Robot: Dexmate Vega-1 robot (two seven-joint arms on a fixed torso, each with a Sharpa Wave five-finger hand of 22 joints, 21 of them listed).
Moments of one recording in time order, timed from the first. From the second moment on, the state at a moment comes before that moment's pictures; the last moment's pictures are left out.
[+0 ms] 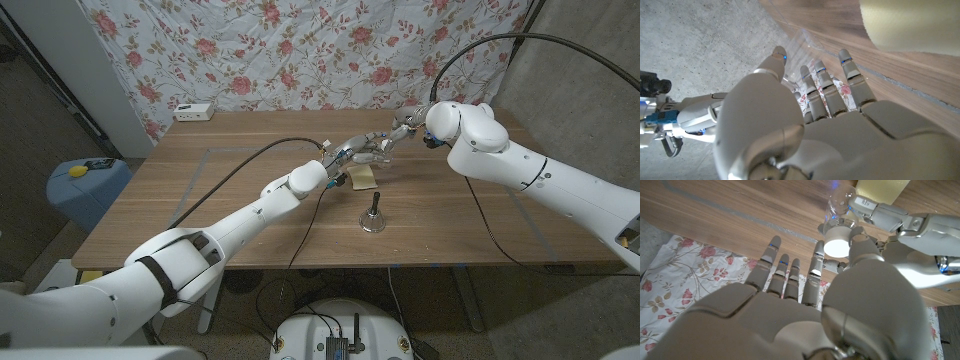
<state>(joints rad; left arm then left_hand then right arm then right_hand) 0.45 0.24 0.83 -1.03 -0.03 -0.37 -0.05 1.09 0.07 0.46 -0.16 0.17 0.10 0.10 0.19 0.17 0.74 -0.08 0.20 0.20 0.66 -0.06 0.17 0.16 0.57 0.17 0.21 0.17 -0.37 -0.86 -0.88 -2.06 -0.57 -0.84 0.61 0.82 -0.05 0.37 -0.16 0.19 0.83 -0.01 0.28 0.21 0.34 0.07 0.22 0.20 0.34 0.03 0.22 0.19 0.55 0.08 0.20 0.17</state>
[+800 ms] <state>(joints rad) 0.46 0.25 0.83 -1.04 -0.03 -0.37 -0.06 1.08 0.06 0.46 -0.16 0.17 0.10 0.09 0.19 0.17 0.74 -0.08 0.20 0.20 0.66 -0.06 0.17 0.16 0.56 0.17 0.20 0.17 -0.39 -0.85 -0.90 -2.07 -0.62 -0.89 0.58 0.78 -0.05 0.36 -0.14 0.18 0.95 -0.01 0.31 0.21 0.41 0.06 0.23 0.20 0.39 0.00 0.22 0.19 0.58 0.05 0.20 0.17</state>
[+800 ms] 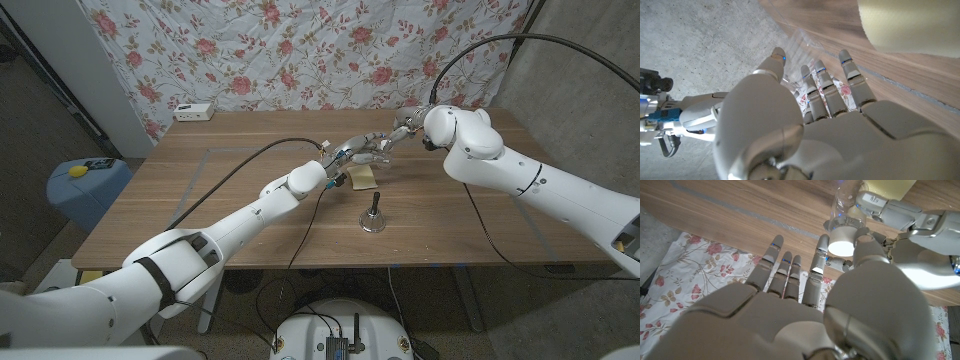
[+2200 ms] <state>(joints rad) 0.46 0.25 0.83 -1.03 -0.04 -0.38 -0.07 1.08 0.06 0.46 -0.16 0.17 0.11 0.09 0.19 0.17 0.74 -0.08 0.20 0.20 0.66 -0.06 0.17 0.16 0.56 0.17 0.20 0.17 -0.37 -0.81 -0.97 -2.07 -0.76 -0.98 0.61 0.62 -0.07 0.30 -0.09 0.17 1.17 0.01 0.37 0.22 0.51 0.05 0.23 0.20 0.46 0.01 0.23 0.19 0.61 0.05 0.20 0.17</state>
